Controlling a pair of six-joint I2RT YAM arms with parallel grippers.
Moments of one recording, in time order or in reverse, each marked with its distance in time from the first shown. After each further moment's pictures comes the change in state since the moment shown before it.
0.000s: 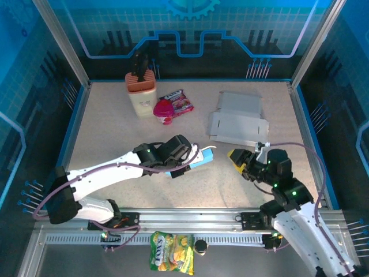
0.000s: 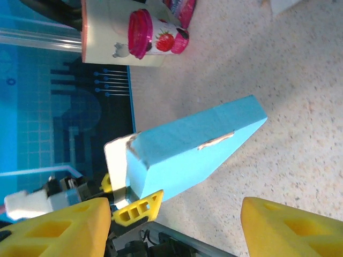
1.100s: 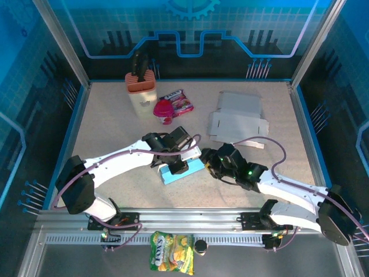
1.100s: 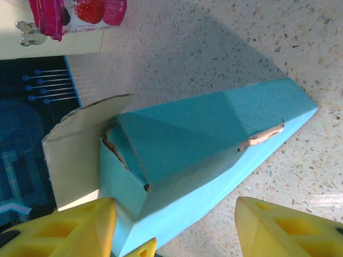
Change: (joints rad) left arm 0.107 0.140 0.076 -0.123 0.135 -0.024; right arm 0.408 0.649 0.015 0.475 0.347 0.307
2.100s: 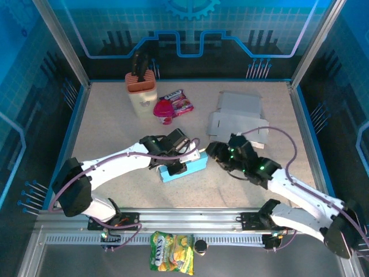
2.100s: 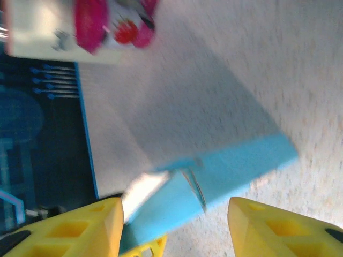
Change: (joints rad) left arm 0.003 -0.041 -0.063 0.063 0.000 0.079; right arm -0.164 -0.149 0.118 -0.233 -0.076 -0.317
